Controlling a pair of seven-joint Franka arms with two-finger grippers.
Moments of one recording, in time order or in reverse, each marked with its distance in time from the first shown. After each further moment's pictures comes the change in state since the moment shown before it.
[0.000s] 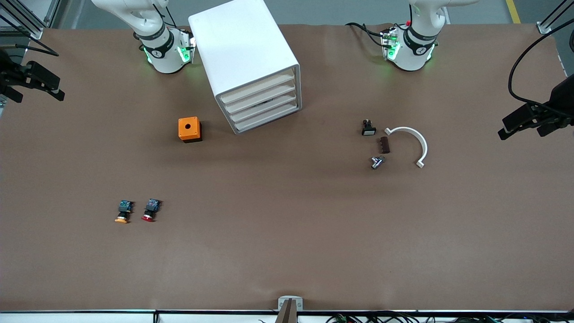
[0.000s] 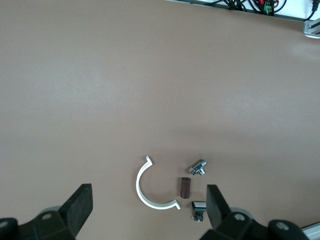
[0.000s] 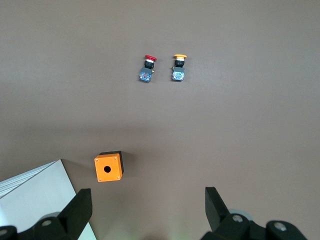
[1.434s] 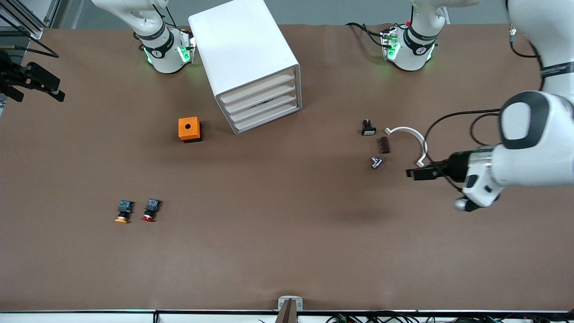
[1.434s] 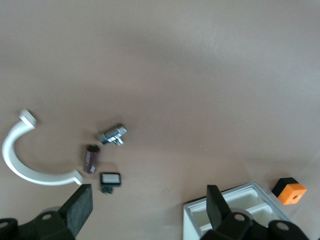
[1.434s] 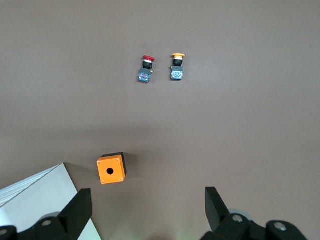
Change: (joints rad) left arm -0.113 0.373 -0.008 0.006 -0.347 0.024 -0.259; right arm -0.012 0.000 0.010 -0.001 0.005 0.000 0.029
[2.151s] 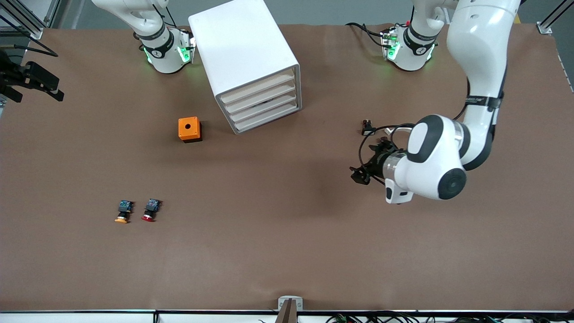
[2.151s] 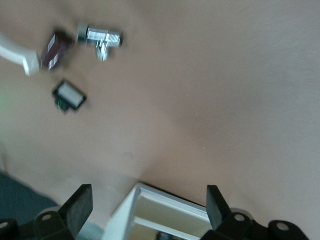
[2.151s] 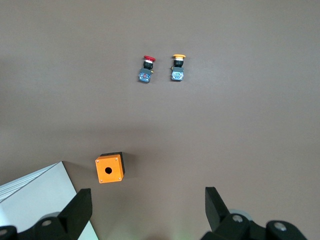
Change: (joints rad) left arm -0.197 0.169 -0.016 0.042 -0.037 -0.046 -0.790; right arm -0.002 0.000 0.000 0.000 0.000 0.001 -0.014
